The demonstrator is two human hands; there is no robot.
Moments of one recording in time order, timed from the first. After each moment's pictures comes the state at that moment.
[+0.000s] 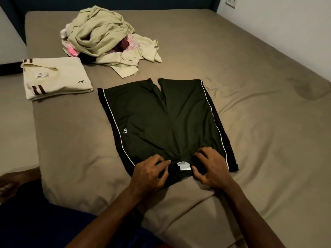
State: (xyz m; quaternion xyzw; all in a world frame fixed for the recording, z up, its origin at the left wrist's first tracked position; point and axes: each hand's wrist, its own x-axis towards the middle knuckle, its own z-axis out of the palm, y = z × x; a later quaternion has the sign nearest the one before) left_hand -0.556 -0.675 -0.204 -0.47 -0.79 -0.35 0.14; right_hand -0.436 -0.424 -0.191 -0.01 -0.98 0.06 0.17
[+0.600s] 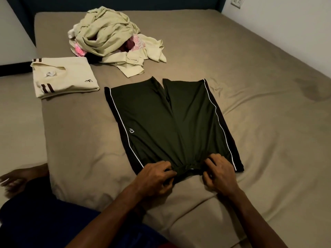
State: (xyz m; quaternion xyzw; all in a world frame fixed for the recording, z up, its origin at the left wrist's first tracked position) left_hand -0.559 -0.687 -0.216 -0.61 -0.74 -0.27 0.08; right_hand -0.414 -0.432 -0.199 -0.05 -0.98 0.03 0.17
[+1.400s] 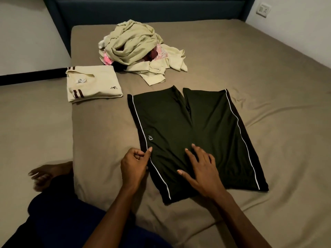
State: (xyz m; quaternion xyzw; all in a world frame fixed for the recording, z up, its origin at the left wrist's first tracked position) left_hand -0.618 -0.733 -0.207 0.09 -0.82 -0.56 -0.04; right_hand -0.501 -0.512 -0.186 -0.07 -0.99 0.10 0.04
